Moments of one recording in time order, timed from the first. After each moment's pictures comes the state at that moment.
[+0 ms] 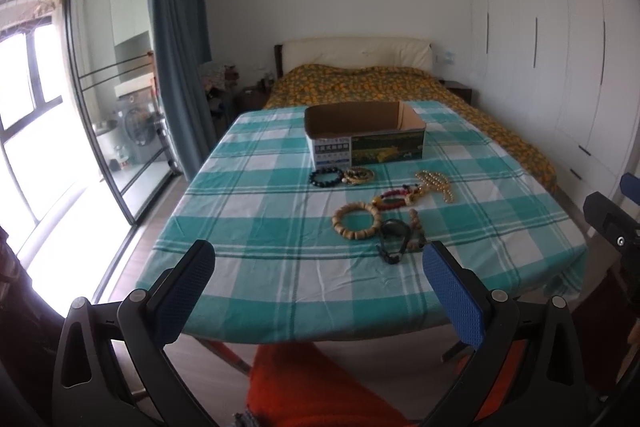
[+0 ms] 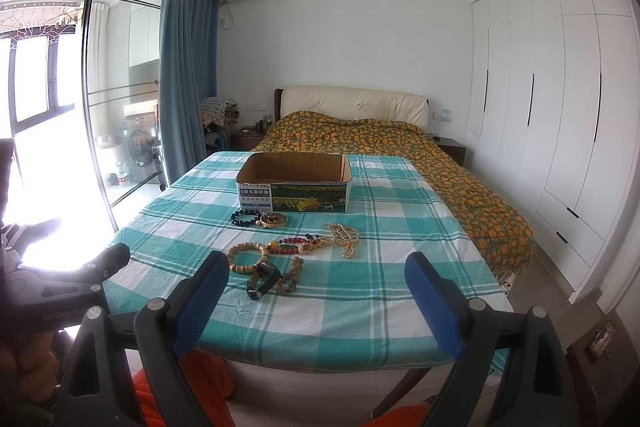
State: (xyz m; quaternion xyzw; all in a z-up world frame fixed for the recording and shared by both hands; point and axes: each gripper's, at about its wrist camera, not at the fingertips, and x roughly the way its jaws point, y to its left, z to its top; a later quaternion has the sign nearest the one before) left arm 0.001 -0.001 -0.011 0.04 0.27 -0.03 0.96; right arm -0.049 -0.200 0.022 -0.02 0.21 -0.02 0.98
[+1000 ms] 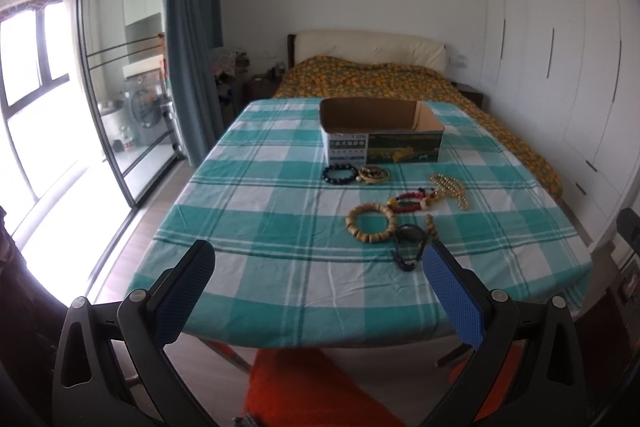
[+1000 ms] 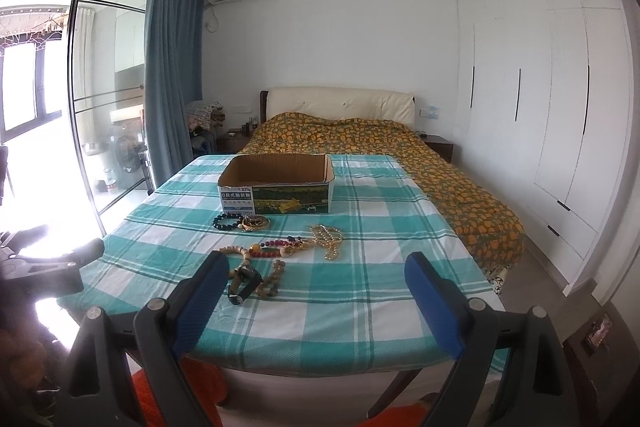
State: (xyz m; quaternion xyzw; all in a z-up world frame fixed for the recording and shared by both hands) left arm 0.029 0.017 -0.017 0.01 0.29 -0.01 0.96; right arm -0.044 -0.217 0.019 -0.01 0.21 -0.04 0.98
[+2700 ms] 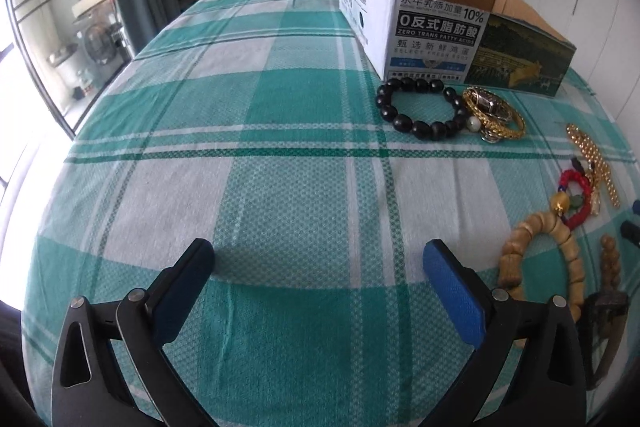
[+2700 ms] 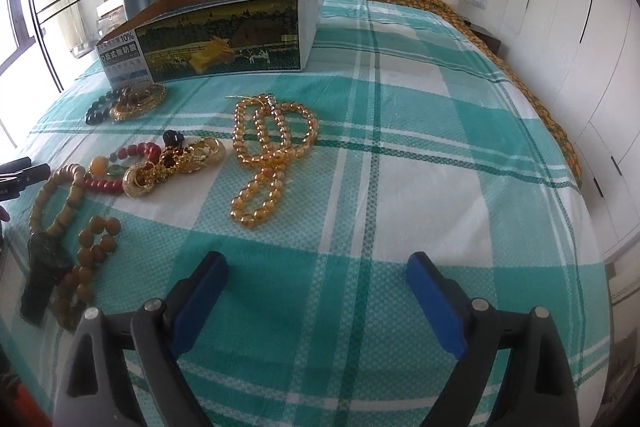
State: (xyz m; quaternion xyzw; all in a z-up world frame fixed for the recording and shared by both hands) left arm 0.303 0.050 -0.193 0.02 0.45 -0.04 0.89; right arm 0.248 -0.310 -0.176 -0.03 0.45 0.01 0.89
